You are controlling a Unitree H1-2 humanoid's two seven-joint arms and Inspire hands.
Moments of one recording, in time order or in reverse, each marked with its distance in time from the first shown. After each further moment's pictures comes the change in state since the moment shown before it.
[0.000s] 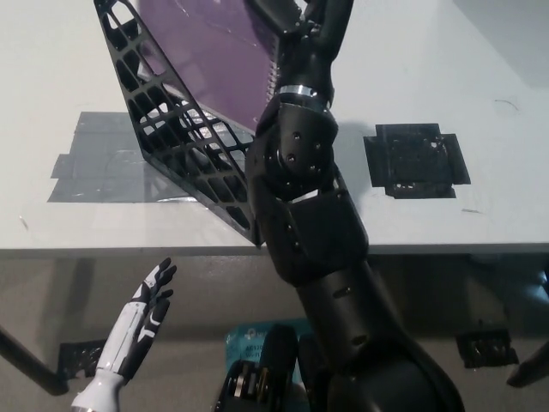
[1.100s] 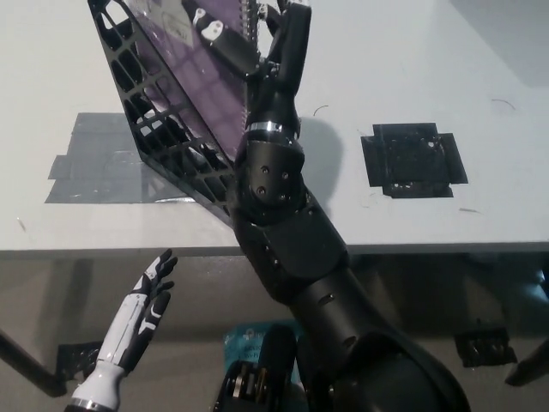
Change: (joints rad) left_arm -0.020 0.000 0.003 -0.003 0.003 0.000 -0.001; right_arm 0.017 -0.027 0.140 0.216 -0.003 -0.143 0.014
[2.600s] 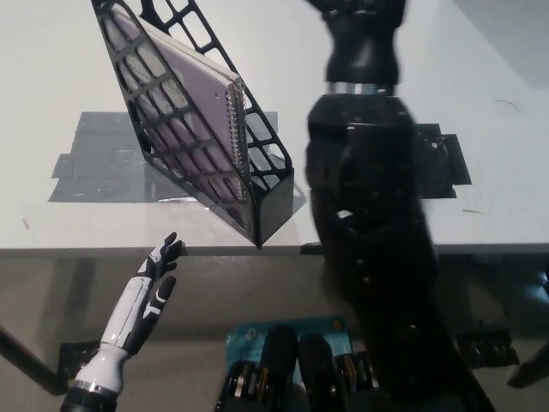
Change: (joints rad) left_arm -0.045 0.001 -0.003 0.003 0.011 0.001 0.000; right_arm 0.104 -0.091 0.001 -0.789 0.049 0.193 0.287
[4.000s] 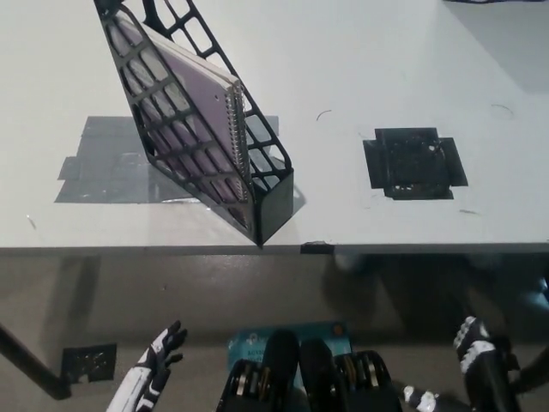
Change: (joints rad) left_arm 0.267 0.009 -0.032 -0.102 -0.073 -0.001 -0.095; right_arm 1.161 -0.367 0.113 -0.174 0.029 0.031 0.312
